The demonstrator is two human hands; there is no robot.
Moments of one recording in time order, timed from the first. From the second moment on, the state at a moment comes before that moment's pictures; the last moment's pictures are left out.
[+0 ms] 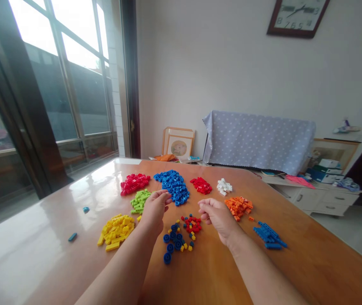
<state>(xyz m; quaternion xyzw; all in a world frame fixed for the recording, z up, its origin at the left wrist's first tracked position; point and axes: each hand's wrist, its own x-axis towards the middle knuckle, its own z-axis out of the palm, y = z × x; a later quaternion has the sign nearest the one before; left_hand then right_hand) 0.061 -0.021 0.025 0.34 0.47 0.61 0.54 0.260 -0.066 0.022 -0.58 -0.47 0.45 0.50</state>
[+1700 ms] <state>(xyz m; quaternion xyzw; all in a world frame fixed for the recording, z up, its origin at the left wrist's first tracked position) 0.061 -0.015 -0.008 0.74 0.53 0.38 0.17 0.256 -0.055 -0.012 -0.55 -0.53 0.35 0.54</state>
